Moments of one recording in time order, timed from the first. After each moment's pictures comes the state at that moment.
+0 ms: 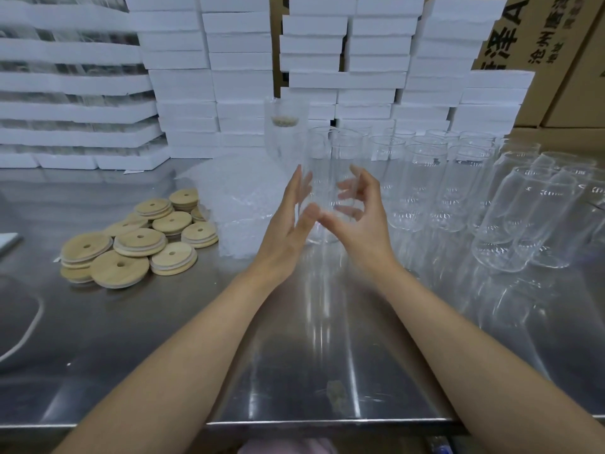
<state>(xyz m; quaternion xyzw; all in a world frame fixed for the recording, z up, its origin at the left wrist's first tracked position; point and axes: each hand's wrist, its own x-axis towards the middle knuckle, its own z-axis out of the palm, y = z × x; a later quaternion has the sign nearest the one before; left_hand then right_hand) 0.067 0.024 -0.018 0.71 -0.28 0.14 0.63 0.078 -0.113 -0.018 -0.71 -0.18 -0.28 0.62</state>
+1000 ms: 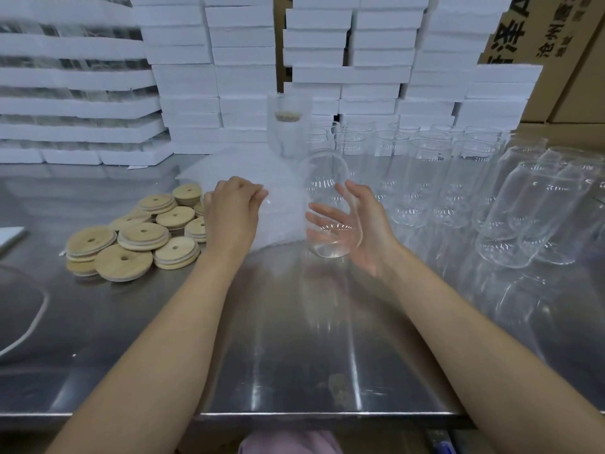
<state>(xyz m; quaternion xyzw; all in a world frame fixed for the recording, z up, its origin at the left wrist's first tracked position) 0.099 0.089 -0.011 0.90 -0.04 0.38 0.20 0.070 -0.111 0.003 -0.48 -0.03 0.12 0.87</state>
